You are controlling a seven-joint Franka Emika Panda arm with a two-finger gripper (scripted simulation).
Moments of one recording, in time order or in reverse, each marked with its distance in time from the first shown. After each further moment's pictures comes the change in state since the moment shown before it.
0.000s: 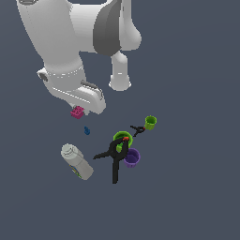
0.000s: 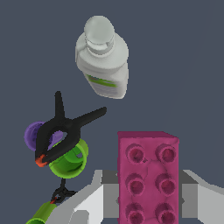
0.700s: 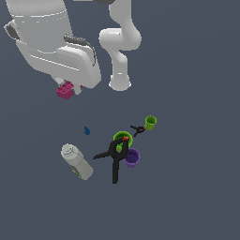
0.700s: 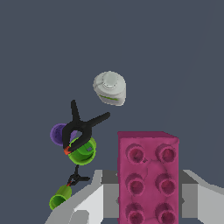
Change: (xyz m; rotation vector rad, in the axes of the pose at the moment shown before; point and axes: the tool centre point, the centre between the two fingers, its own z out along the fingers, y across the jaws) arm 0.016 -0.008 -0.104 0.002 0.000 -0.002
